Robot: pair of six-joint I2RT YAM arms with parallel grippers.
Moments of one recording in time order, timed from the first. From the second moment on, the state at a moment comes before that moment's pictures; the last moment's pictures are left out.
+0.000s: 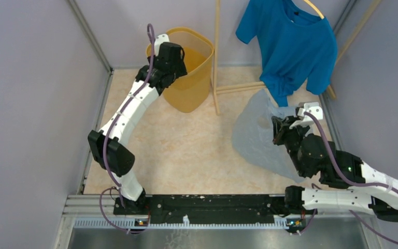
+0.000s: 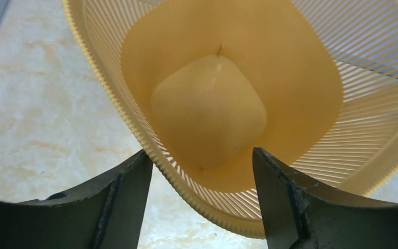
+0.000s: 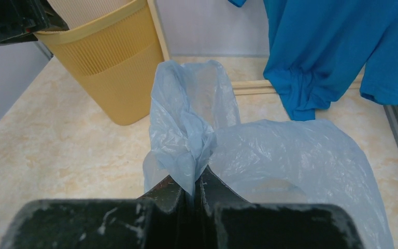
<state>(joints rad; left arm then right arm) -0.46 1.72 1.85 -0.69 -0.50 -0.51 1.33 0.65 1.05 -0.56 1.14 0.27</state>
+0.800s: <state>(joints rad) -0.45 1.61 1.78 -0.81 -0.59 -0.45 1.33 0.77 1.09 -0.24 1.08 -0.16</state>
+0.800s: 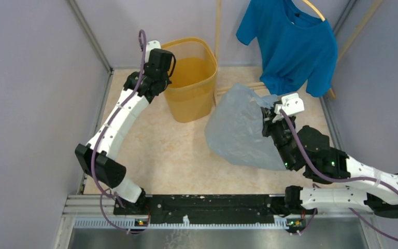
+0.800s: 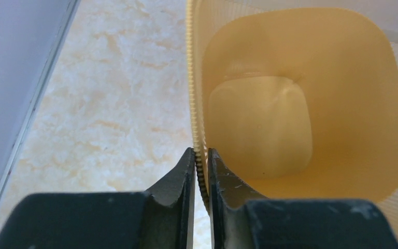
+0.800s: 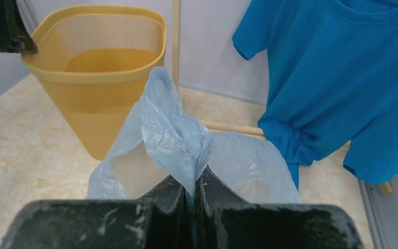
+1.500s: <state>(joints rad) -0.45 1.25 1.50 -0.82 -0.19 -0.26 1.33 1.11 1.94 -0.23 0.77 -0.27</state>
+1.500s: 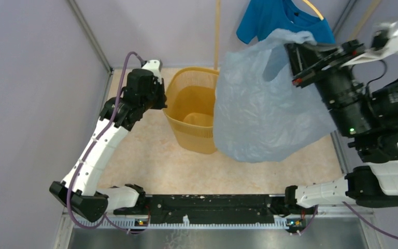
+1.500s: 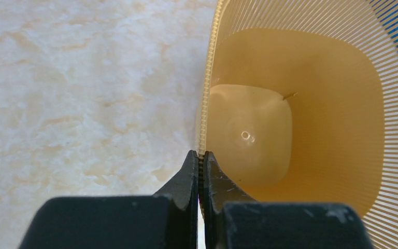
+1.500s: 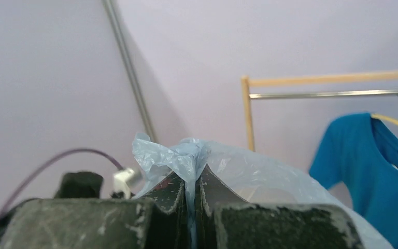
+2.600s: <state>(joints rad) -0.45 0.94 1.41 -0.75 -0.23 -0.18 1.21 1.65 2.12 0.22 1.09 -0.52</state>
